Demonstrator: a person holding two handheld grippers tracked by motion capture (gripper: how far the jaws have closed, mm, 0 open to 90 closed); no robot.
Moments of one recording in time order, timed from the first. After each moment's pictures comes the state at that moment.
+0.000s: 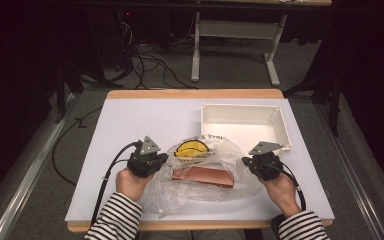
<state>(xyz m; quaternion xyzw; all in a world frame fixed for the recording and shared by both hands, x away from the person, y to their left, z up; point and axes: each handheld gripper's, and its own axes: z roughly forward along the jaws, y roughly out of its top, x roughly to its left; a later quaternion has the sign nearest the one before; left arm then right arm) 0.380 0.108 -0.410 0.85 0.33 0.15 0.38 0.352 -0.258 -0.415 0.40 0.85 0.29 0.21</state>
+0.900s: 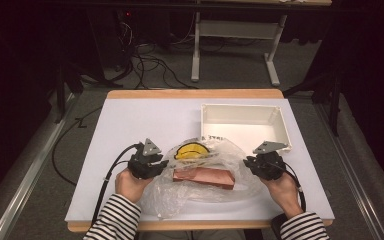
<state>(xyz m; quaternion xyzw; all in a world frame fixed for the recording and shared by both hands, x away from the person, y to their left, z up) 0.375 0.111 -0.415 0.86 0.34 0.15 0.35 0.350 -0.269 -0.416 0.42 0.83 0.31 0.20</state>
